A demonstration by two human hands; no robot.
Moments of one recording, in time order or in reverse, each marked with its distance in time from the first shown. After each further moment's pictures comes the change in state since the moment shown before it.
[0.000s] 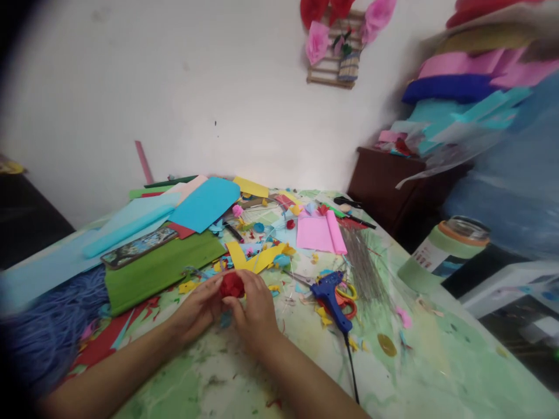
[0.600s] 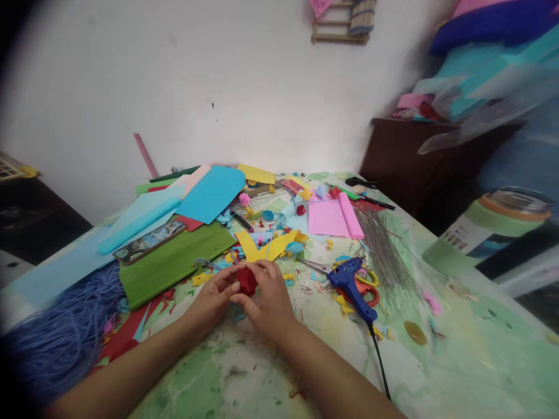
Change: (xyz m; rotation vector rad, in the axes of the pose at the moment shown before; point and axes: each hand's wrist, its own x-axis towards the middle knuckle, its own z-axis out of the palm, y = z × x) left_hand 0.001 -0.004 -0.016 0.396 0.025 0.147; right_hand 0.000 0.004 0.001 0.030 -0.029 0.052
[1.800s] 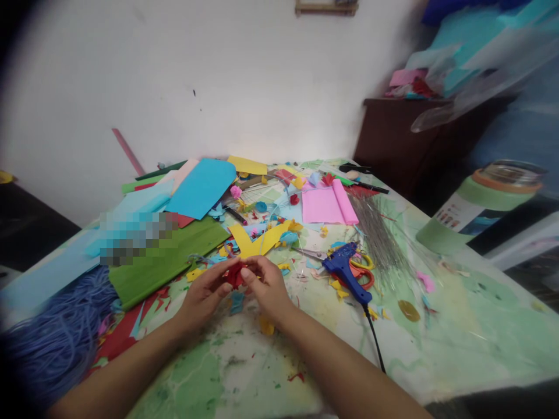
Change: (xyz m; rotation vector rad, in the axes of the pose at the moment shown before) left_hand -0.001 0.002 -0.015 0.714 -0.102 0.525; right_hand 0.004 0.002 0.002 0.749 -0.076 0.456
